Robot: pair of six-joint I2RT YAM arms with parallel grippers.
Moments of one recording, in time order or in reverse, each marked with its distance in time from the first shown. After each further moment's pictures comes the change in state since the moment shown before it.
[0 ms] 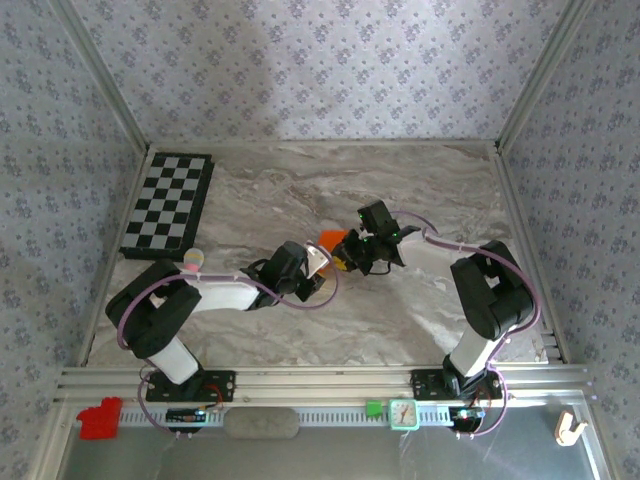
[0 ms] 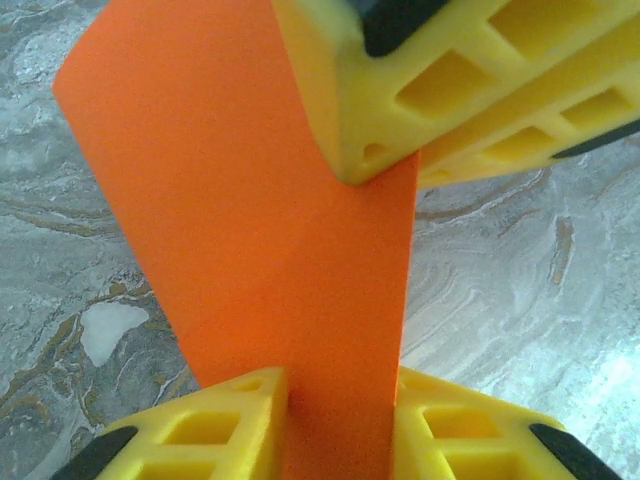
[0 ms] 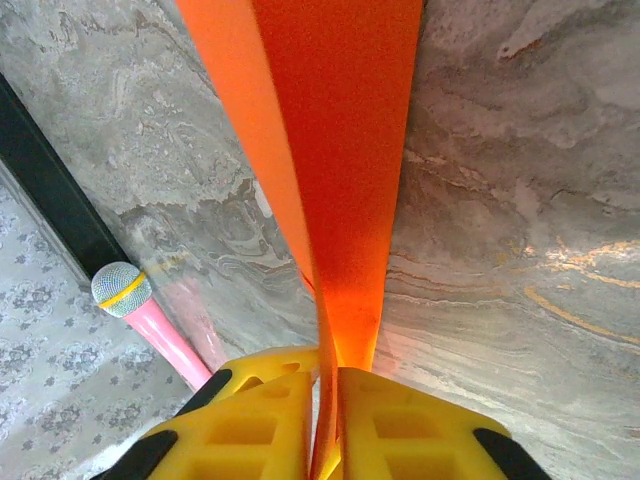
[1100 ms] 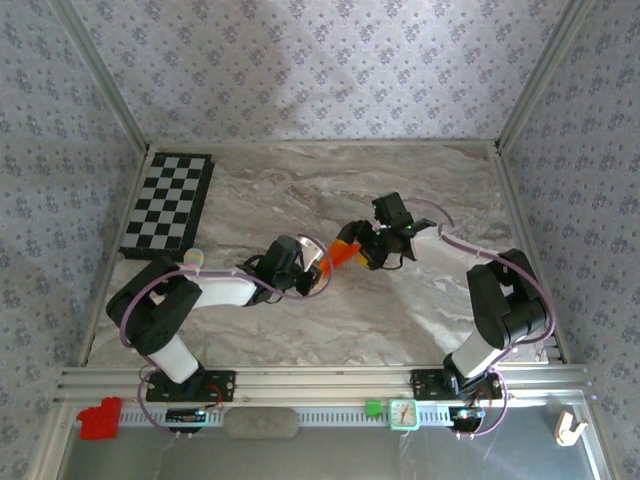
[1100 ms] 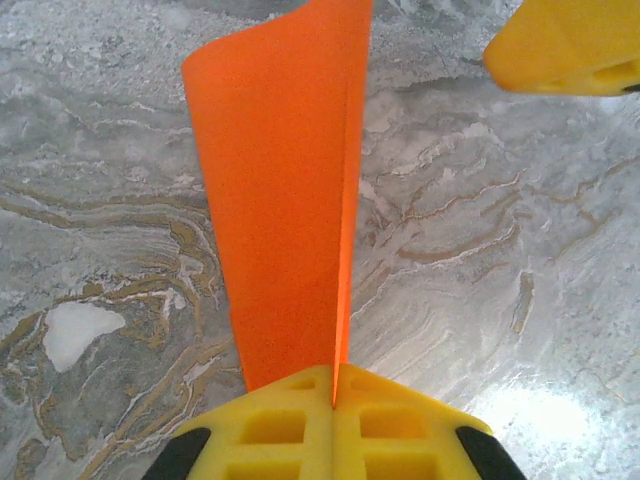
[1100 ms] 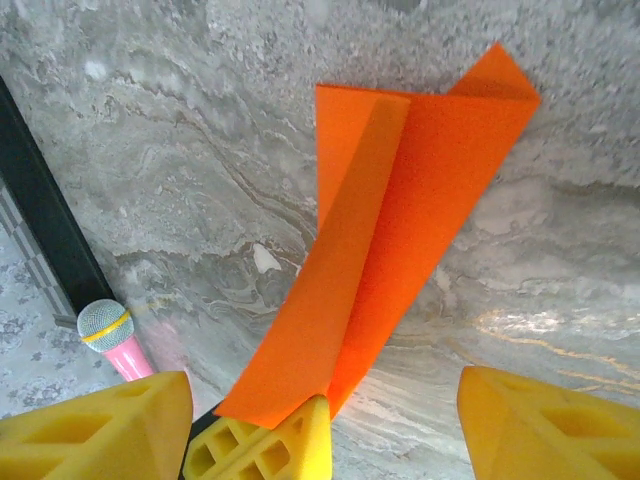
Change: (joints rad) left arm 0.061 0.013 0.000 0.048 0.143 -0.183; right arm -0.080 -0.088 0.018 -0.109 0.100 -0.182
